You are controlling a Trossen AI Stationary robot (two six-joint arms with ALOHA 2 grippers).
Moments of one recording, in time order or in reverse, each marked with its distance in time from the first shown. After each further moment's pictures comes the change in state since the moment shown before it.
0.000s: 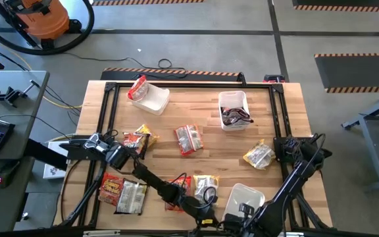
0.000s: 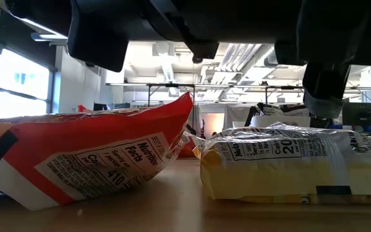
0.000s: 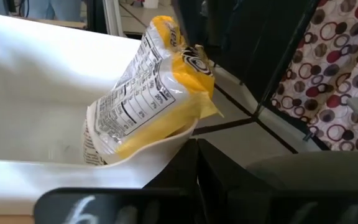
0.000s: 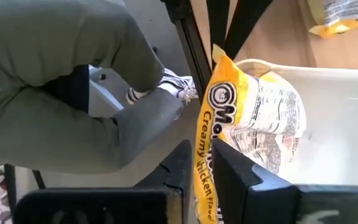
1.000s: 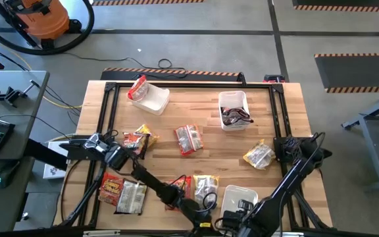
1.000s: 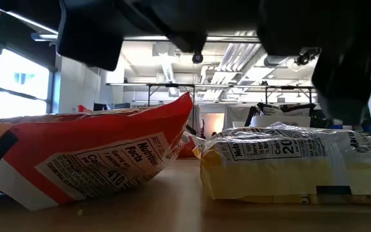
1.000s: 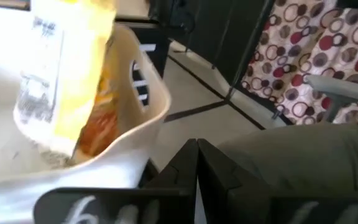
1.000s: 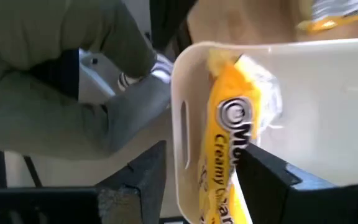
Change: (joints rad) left arm -0.019 -0.001 -0.001 -0.039 0.125 0.018; right arm -0.027 -0.019 -0.020 -0.030 -0.053 -0.059
